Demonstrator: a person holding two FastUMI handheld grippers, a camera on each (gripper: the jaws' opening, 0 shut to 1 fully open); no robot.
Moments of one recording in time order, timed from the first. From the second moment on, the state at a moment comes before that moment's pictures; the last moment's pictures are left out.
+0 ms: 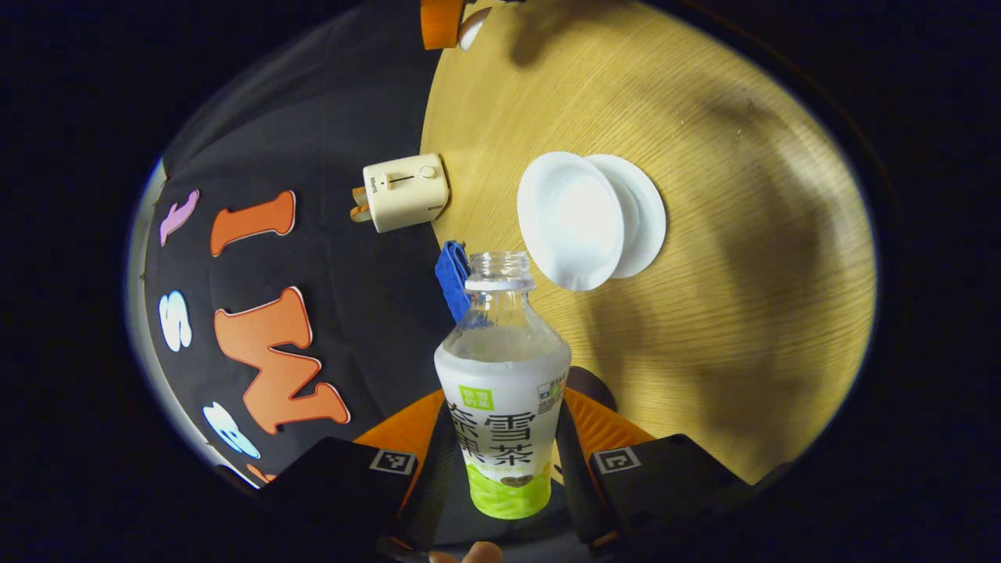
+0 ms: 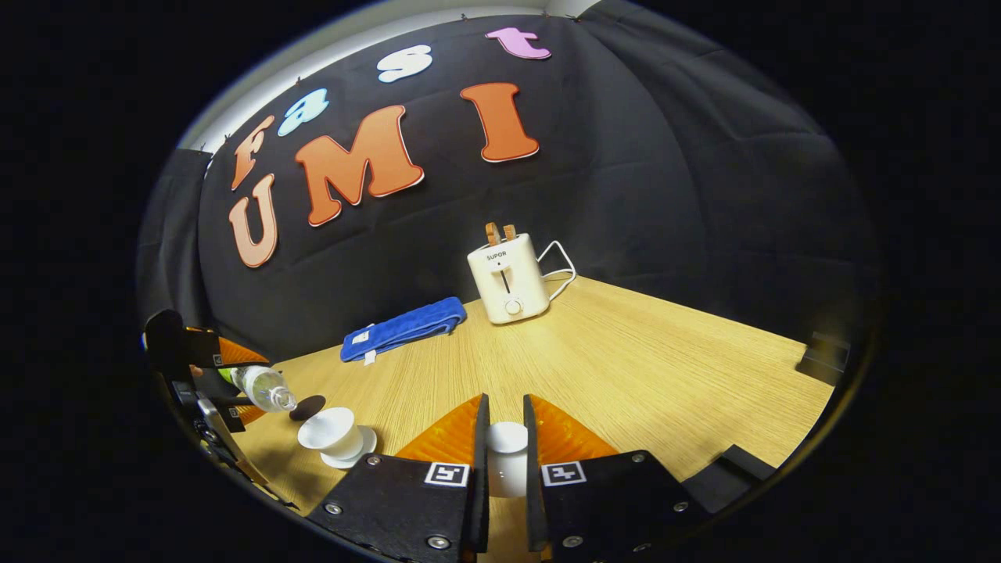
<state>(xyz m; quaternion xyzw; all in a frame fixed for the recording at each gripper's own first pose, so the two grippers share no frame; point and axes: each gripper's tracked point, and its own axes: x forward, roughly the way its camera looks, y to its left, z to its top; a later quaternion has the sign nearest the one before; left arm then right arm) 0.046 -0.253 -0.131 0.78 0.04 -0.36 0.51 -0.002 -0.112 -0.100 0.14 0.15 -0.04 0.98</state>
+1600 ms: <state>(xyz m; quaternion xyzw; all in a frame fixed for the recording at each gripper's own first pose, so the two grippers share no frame) 0.052 -0.260 -0.128 0.84 0.04 -0.38 0.40 -0.005 -0.119 -0.106 0.13 0.16 -0.05 0.98</state>
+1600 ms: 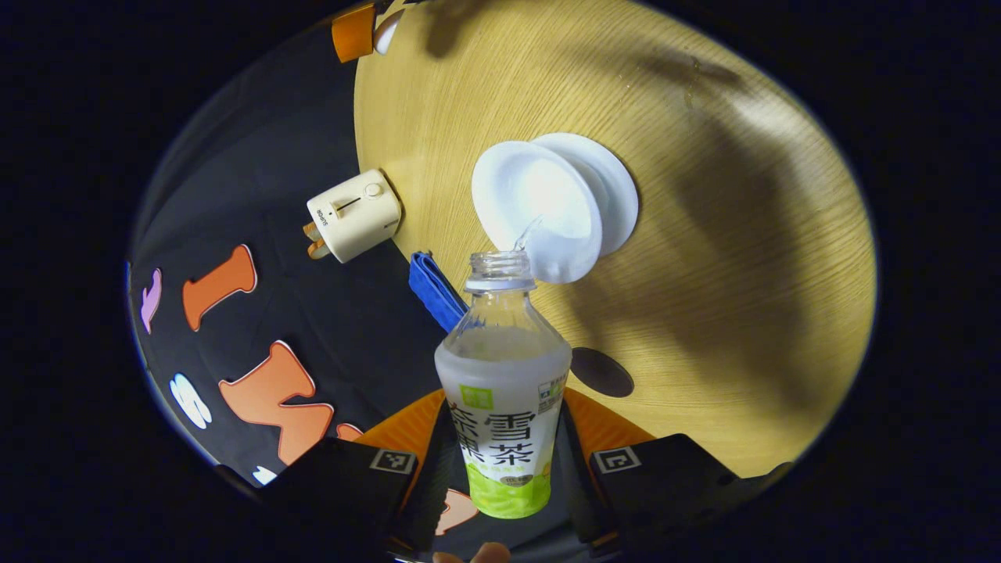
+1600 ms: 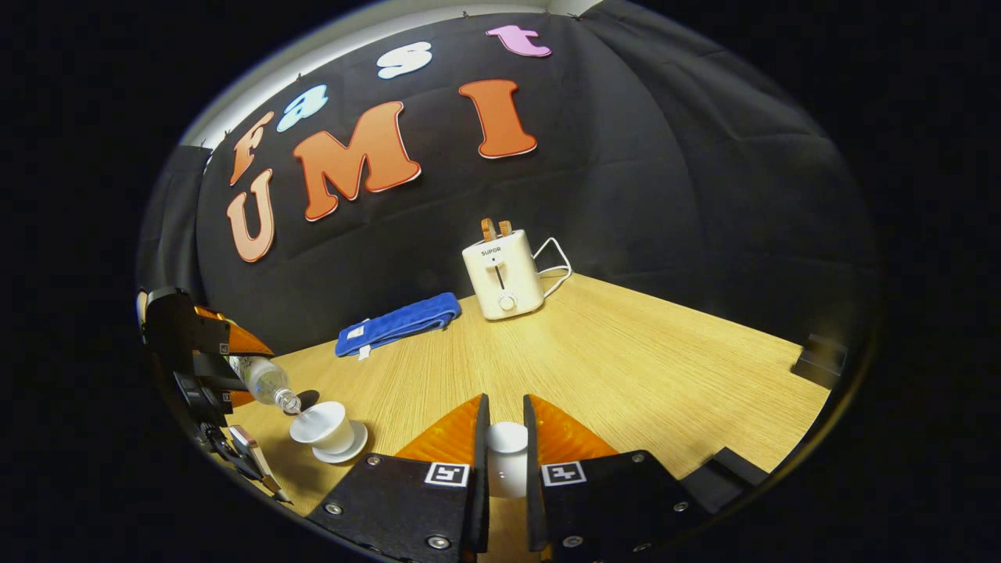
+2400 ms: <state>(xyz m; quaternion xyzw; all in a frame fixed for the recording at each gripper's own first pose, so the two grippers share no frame) 0.042 -0.255 -0.139 0.63 0.12 -0.39 0.66 -0.007 -0.116 -0.091 0.11 0.16 -0.06 0.98</state>
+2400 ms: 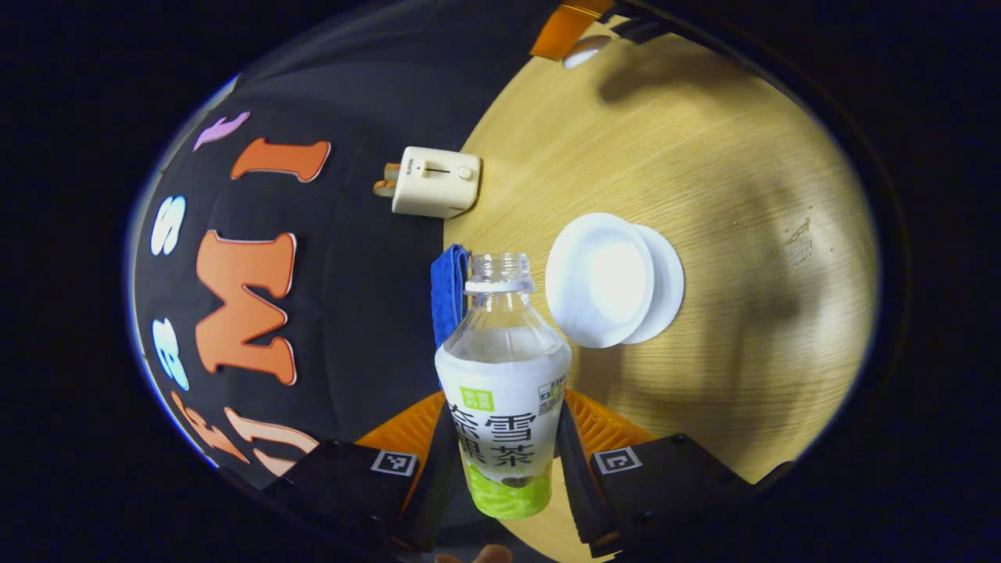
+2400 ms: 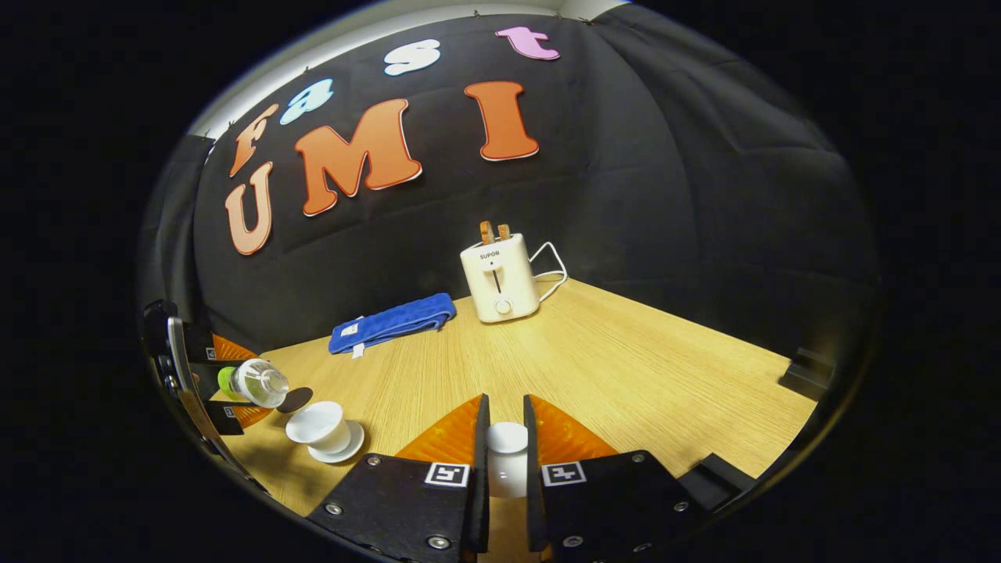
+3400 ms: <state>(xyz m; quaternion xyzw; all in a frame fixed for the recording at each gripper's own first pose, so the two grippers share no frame) 0.115 -0.158 -0.105 0.22 0.20 -0.27 0.92 0.013 -0.045 -0.055 0.06 0.15 -0.01 0.99</state>
